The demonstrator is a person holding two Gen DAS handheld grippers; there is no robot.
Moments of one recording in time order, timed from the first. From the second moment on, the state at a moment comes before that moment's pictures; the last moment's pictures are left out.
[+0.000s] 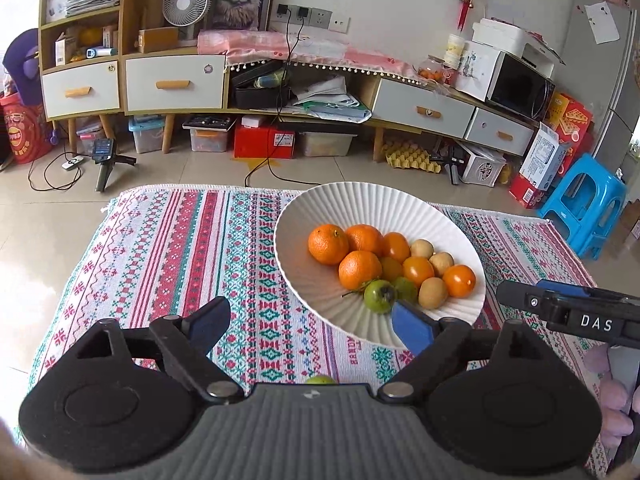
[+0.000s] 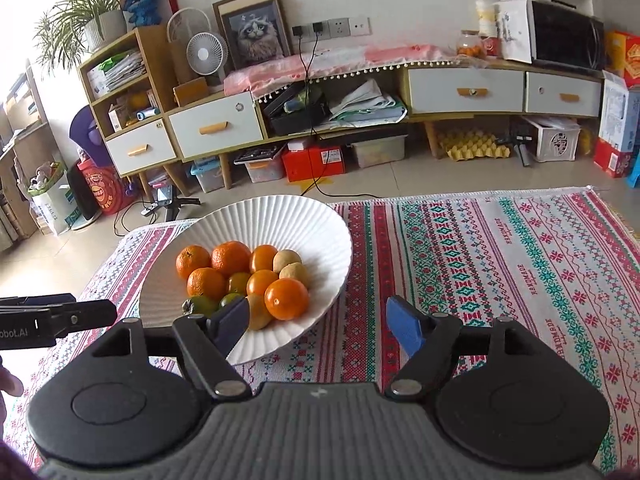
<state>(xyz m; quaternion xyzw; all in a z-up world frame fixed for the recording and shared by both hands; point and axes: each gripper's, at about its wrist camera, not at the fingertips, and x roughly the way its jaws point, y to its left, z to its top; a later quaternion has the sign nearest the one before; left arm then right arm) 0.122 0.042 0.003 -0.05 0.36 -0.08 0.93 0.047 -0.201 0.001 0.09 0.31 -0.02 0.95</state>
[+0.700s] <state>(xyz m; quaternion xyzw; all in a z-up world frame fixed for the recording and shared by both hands) 0.066 0.040 -0.030 0.03 0.36 -0.09 0.93 0.004 -0.196 -0.012 0.05 0.32 -0.03 0.95</state>
